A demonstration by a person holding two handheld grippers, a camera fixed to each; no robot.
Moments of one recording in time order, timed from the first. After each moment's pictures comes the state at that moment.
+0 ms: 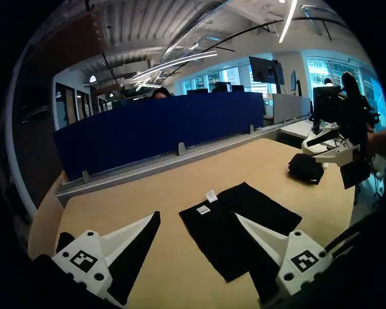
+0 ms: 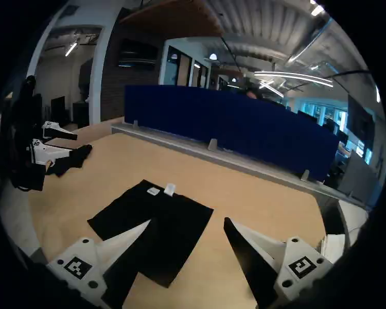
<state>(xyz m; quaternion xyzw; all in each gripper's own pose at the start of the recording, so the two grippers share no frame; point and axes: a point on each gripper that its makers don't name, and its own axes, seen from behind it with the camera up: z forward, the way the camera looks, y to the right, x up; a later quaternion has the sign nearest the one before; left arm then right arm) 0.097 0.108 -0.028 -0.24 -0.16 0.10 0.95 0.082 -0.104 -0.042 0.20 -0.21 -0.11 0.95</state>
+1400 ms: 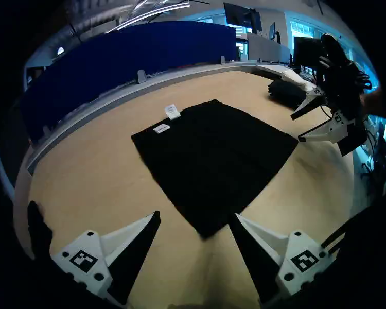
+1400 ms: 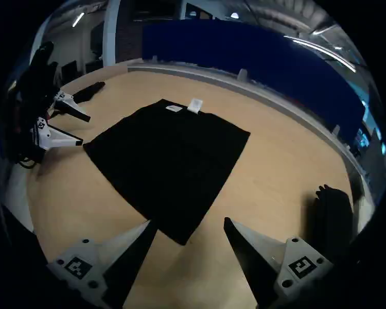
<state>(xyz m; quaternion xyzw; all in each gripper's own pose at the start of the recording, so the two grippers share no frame) -0.094 0.137 -0.074 -0.31 -0.33 0.16 0.88 -0.102 -0.102 -0.097 0.25 -0.37 -0.14 0.88</state>
